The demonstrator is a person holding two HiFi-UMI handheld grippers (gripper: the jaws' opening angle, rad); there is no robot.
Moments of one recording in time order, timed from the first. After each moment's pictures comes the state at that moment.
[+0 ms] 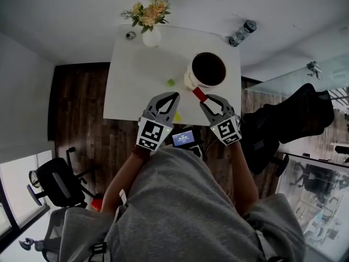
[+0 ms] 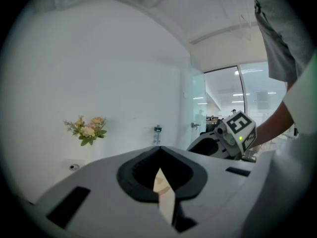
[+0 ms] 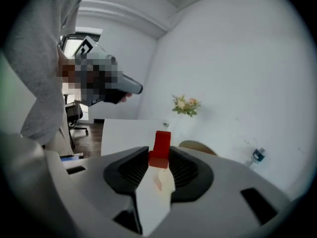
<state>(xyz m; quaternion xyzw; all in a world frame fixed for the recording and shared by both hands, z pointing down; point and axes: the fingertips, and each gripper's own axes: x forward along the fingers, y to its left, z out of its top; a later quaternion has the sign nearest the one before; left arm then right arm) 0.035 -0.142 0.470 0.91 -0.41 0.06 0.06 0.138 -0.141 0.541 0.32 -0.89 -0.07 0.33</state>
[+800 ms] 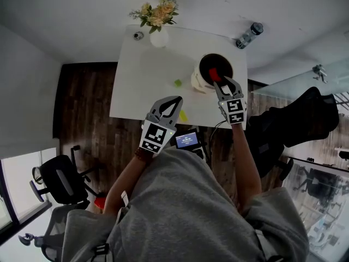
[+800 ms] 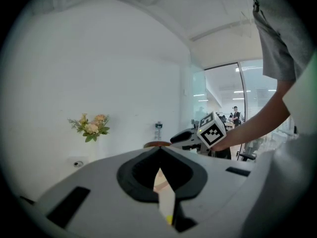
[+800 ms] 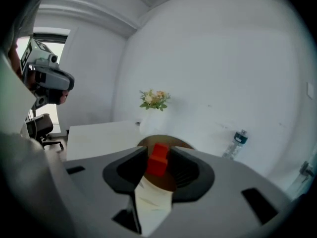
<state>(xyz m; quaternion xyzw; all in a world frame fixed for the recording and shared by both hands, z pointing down) 0.024 -0.126 0.479 0.90 -0.41 0.08 0.06 0.176 -0.234 0.544 0.45 -0.85 -0.01 0.28</state>
